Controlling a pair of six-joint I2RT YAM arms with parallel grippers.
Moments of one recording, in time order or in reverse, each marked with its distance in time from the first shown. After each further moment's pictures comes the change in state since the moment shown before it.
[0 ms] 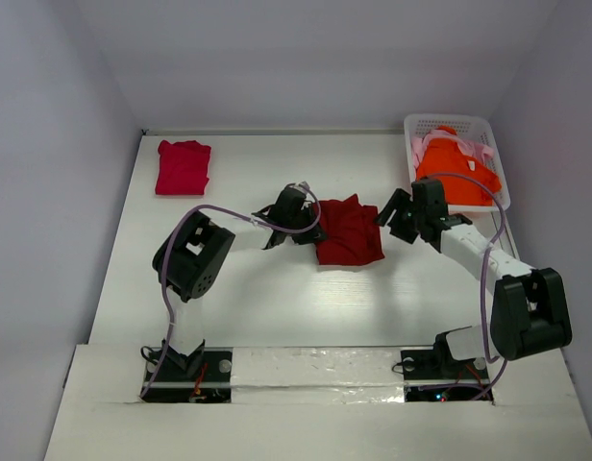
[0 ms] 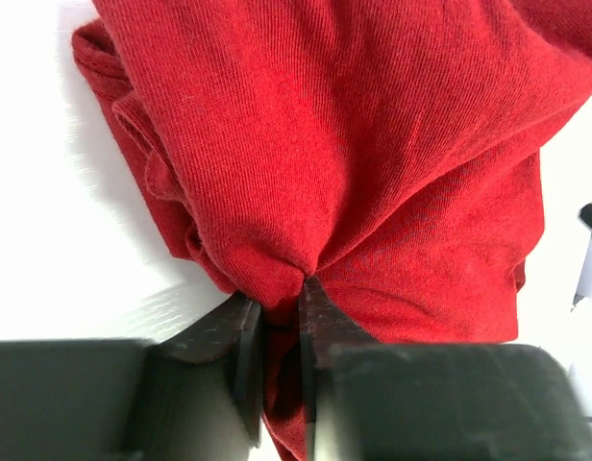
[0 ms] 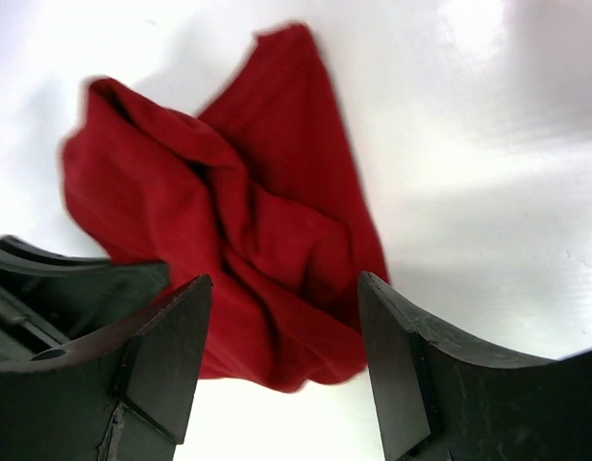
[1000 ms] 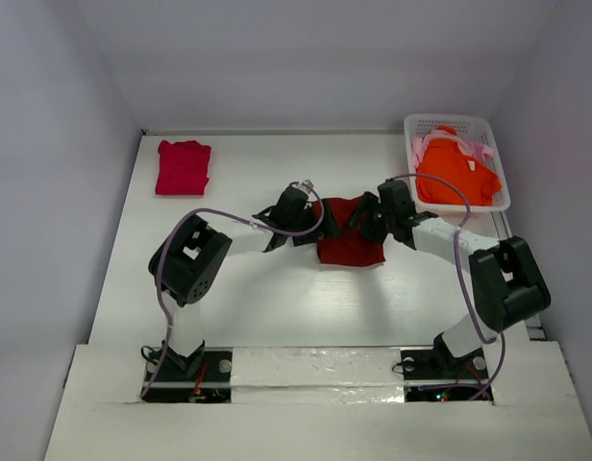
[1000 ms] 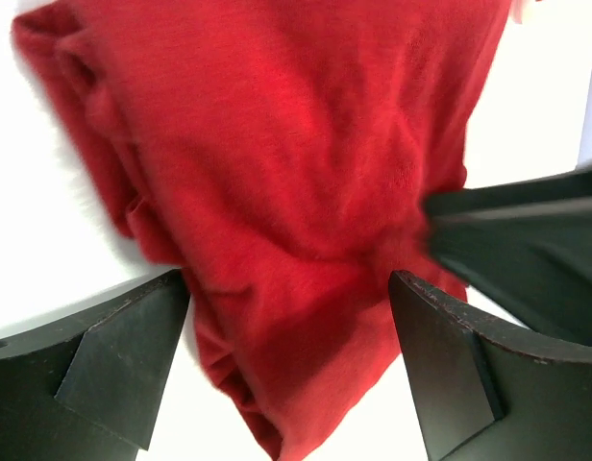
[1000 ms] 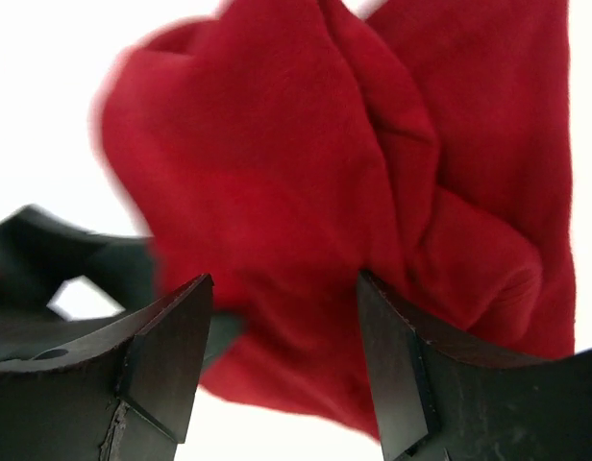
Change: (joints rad) left arm -0.020 -0.033 -0.008 0.035 -0.003 0.007; right arm 0.170 0.172 0.082 0.138 -0.042 0.084
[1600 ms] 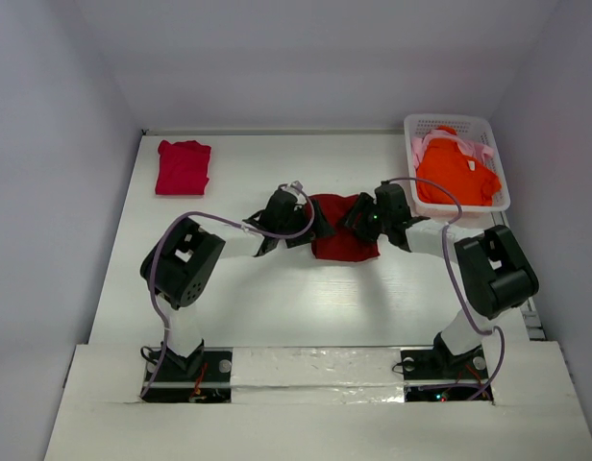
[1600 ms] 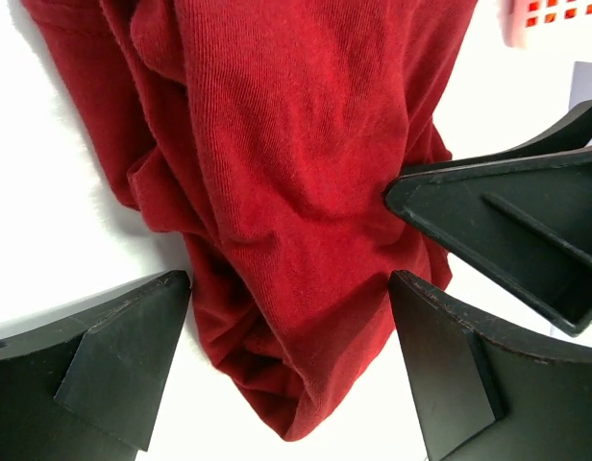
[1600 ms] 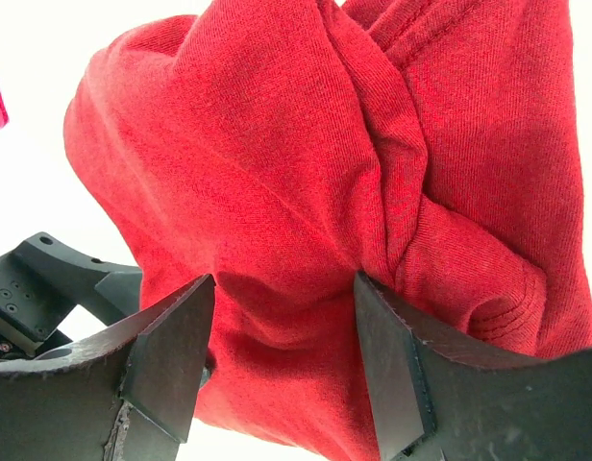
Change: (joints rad) left arm 0.040 -0.055 -0.105 0.081 0.008 -0.027; right arm -0.001 0.123 -0.061 0.229 -0.026 0.057
